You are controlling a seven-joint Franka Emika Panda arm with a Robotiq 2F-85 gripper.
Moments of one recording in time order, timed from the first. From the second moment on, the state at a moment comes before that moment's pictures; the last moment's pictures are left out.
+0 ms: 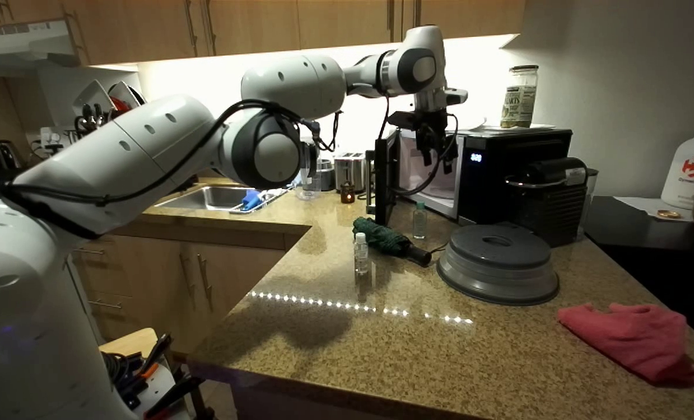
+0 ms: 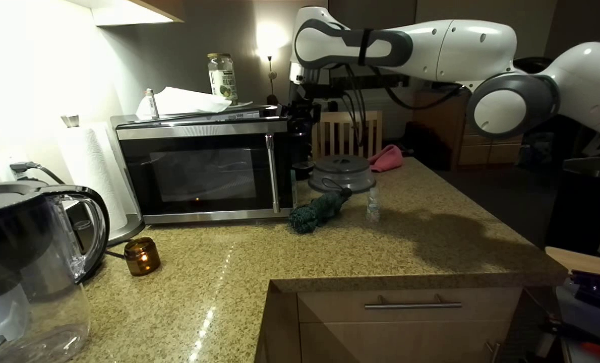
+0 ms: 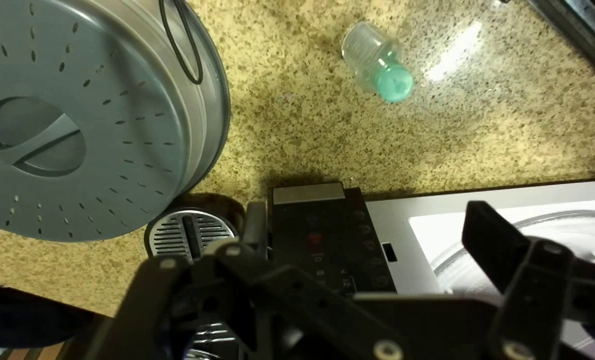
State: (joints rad) arm -0.05 1.06 -0.04 -0.37 0.01 1.68 0.35
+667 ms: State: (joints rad) arm -0.02 1.07 -0.06 -0.37 -0.01 1.68 0.35
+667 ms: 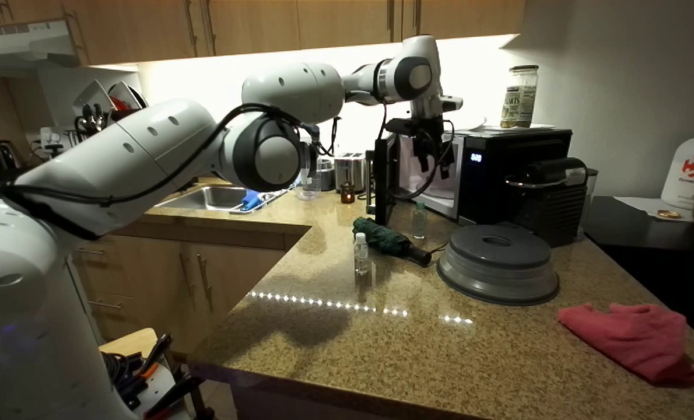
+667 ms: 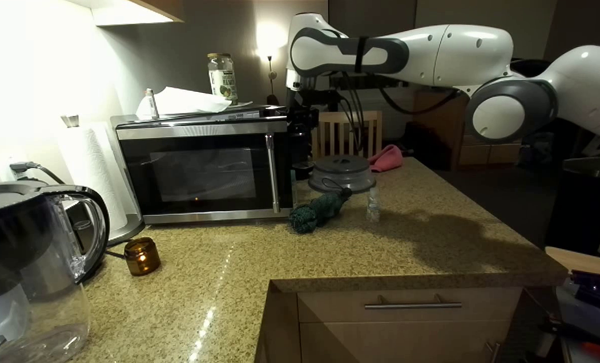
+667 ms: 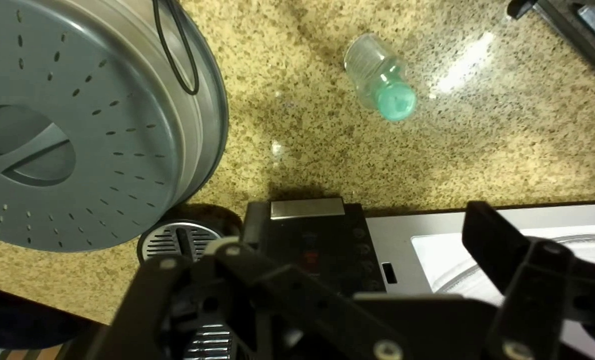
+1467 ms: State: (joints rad) arm 0.03 1.07 -0.09 -0.37 -0.05 1.68 0.35
